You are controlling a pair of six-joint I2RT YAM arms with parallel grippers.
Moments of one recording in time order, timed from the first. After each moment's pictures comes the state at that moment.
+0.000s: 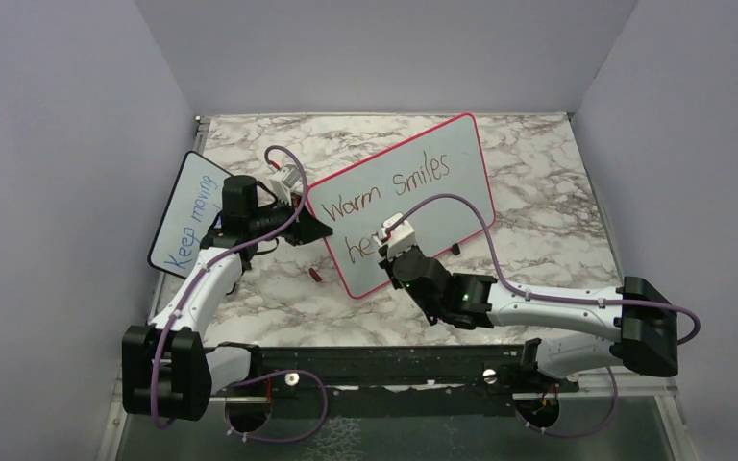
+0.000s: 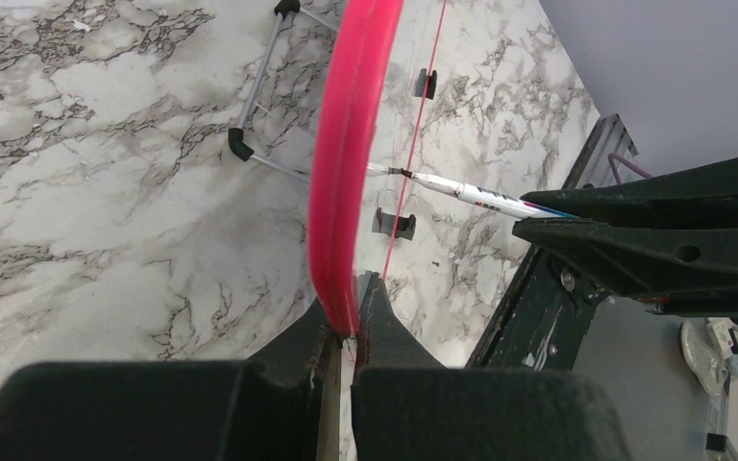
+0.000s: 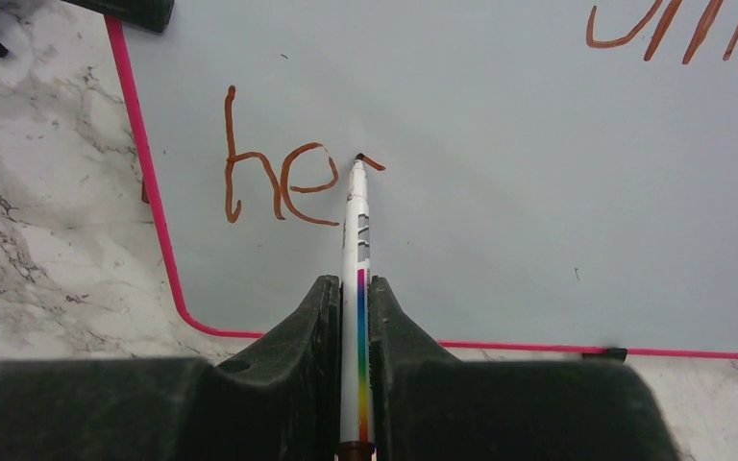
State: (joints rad) left arm -0.11 1.17 0.74 -0.12 0.89 -0.21; right arm 1.22 1.30 0.81 0.03 0.68 0.15
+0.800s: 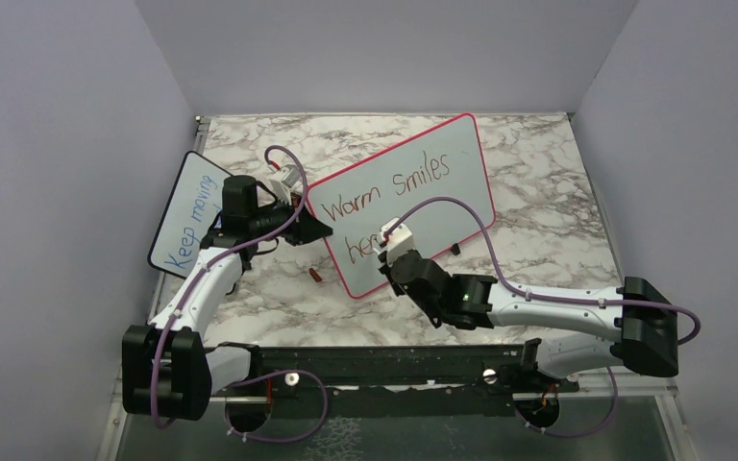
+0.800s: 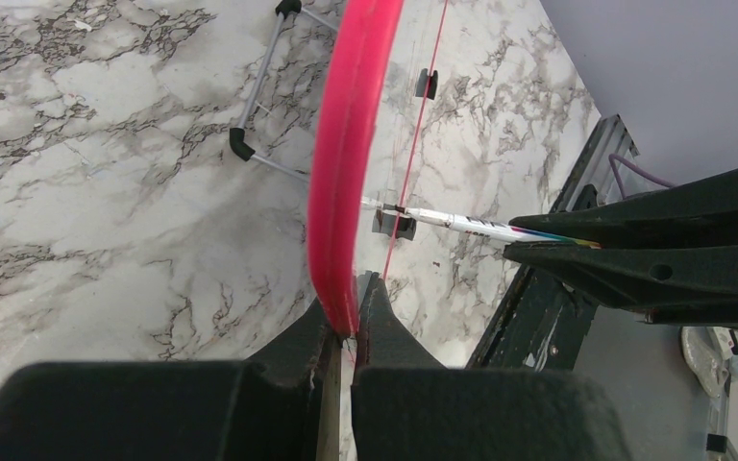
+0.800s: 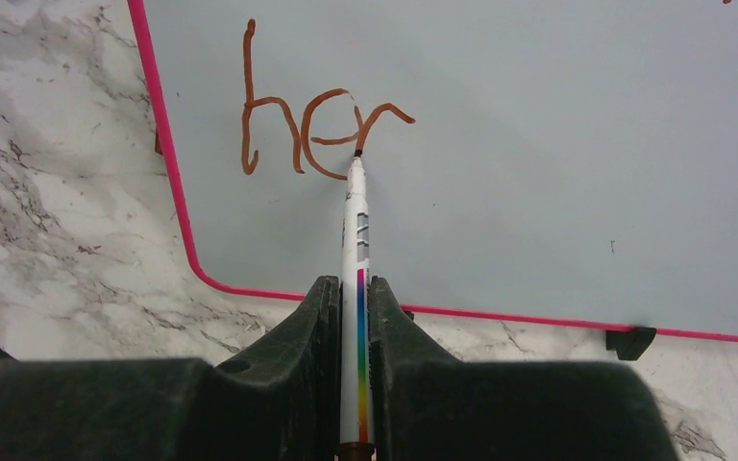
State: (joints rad) left arm -0.11 1.17 0.74 -0.12 0.89 -0.21; right arm 1.22 1.30 0.81 -0.05 0.61 0.19
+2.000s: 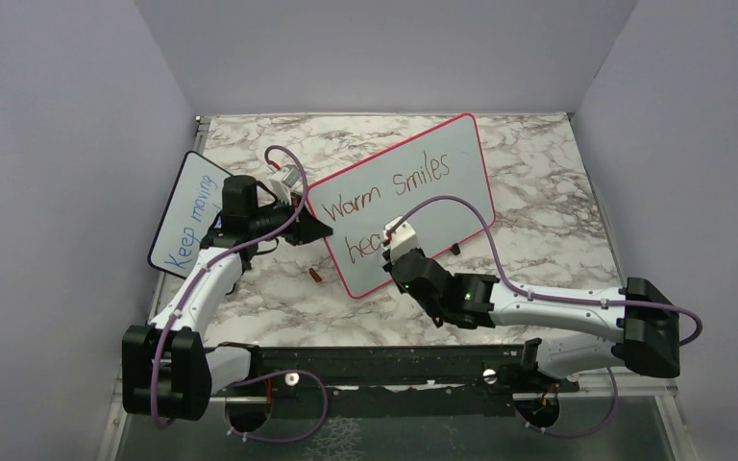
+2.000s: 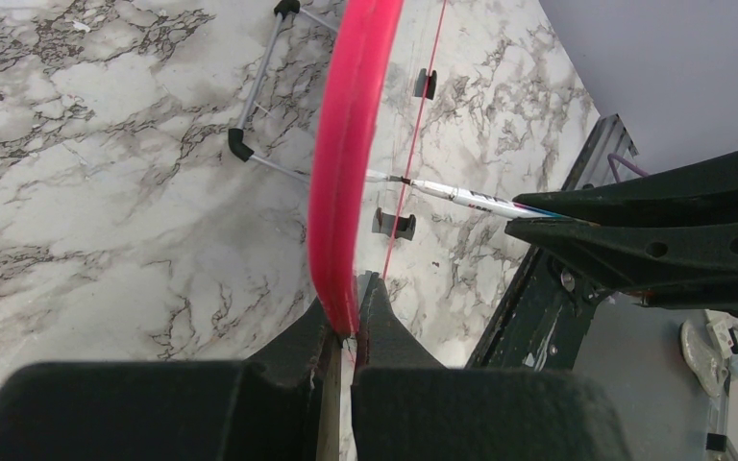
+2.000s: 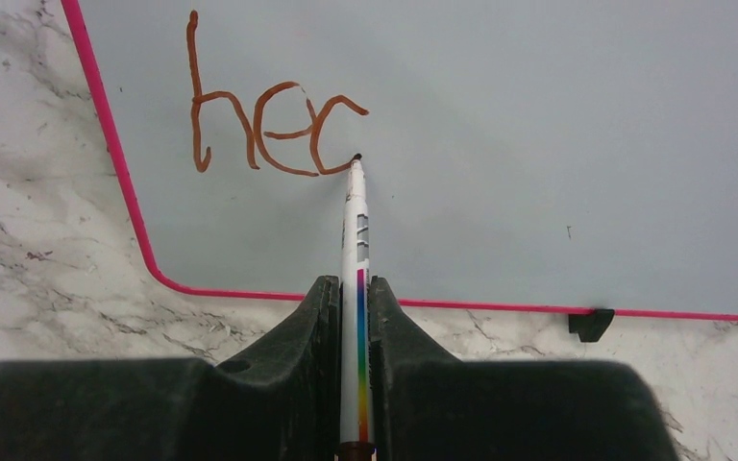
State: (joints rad) left arm -0.11 1.17 0.74 -0.12 0.89 -0.21; right arm 1.21 1.29 0.81 -0.10 0.66 0.18
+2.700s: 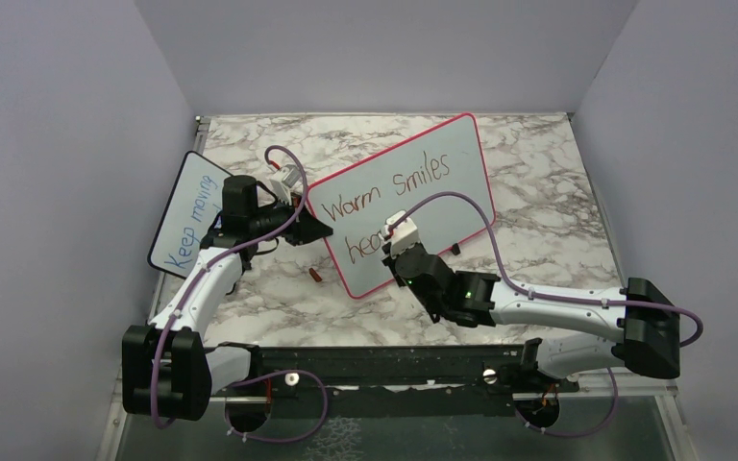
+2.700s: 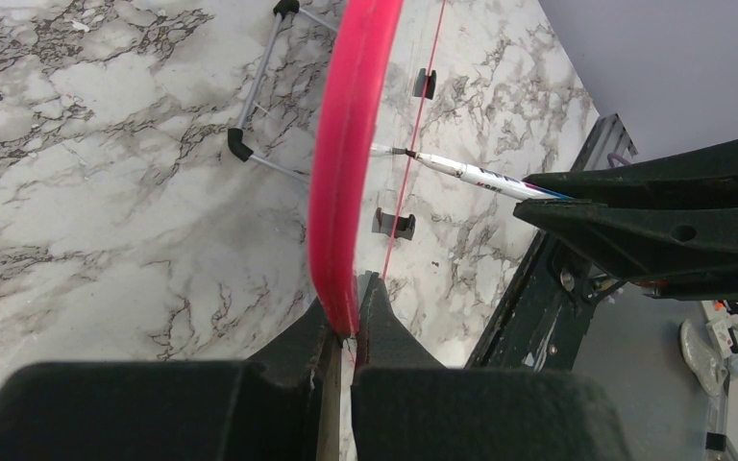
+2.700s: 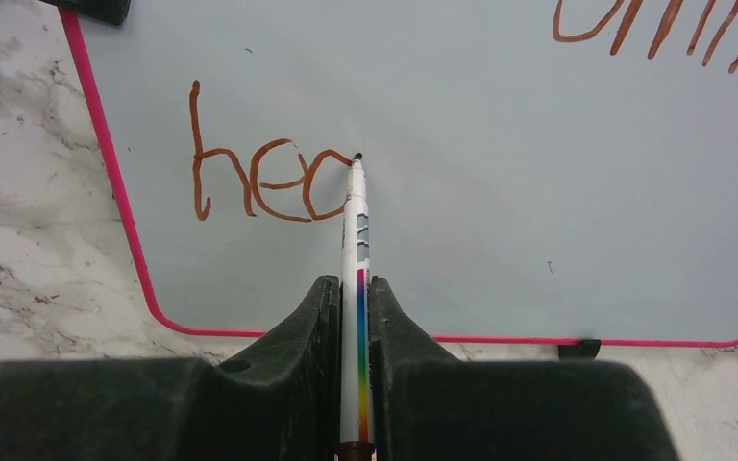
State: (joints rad) left arm -0.11 1.17 0.74 -0.12 0.89 -0.21; right arm 1.19 1.28 0.81 0.00 0.68 0.13
